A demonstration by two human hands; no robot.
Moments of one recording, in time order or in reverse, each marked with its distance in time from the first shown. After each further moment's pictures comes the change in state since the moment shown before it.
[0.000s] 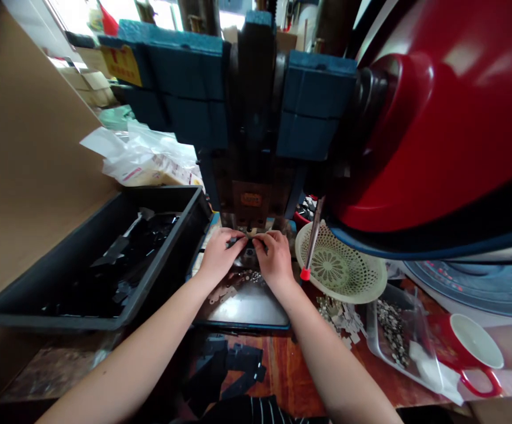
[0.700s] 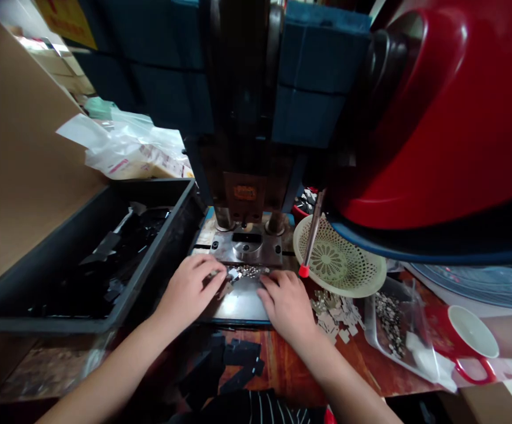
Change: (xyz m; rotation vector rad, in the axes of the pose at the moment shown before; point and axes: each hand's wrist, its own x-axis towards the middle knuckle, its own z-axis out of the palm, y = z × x) left_hand -0.063 0.002 -0.050 0.322 -0.227 0.169; right_hand -0.087 0.003 -0.047 -0.294 -0.299 -0.162
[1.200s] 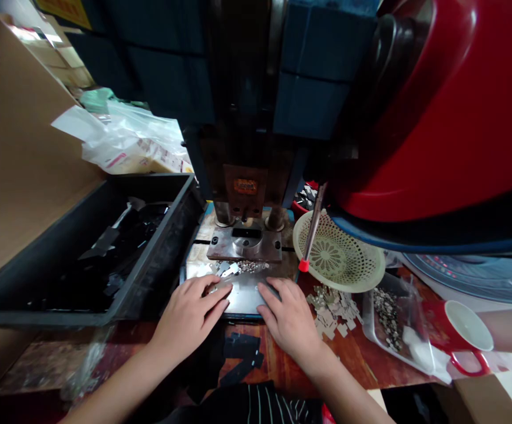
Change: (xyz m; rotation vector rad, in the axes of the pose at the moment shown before) left_hand -0.052 0.003 0.014 0.222 -0.098 0.105; right_hand -0.031 -0.006 -0.001 -0.035 -0.050 -0.107
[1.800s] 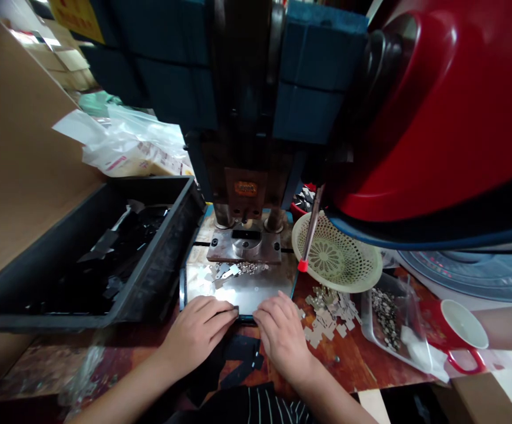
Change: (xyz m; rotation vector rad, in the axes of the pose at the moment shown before) left_hand -0.014 0.004 0.015 -0.151 -0.035 0.258; right_hand -0.018 -0.019 0.017 0.131 0.131 -0.031
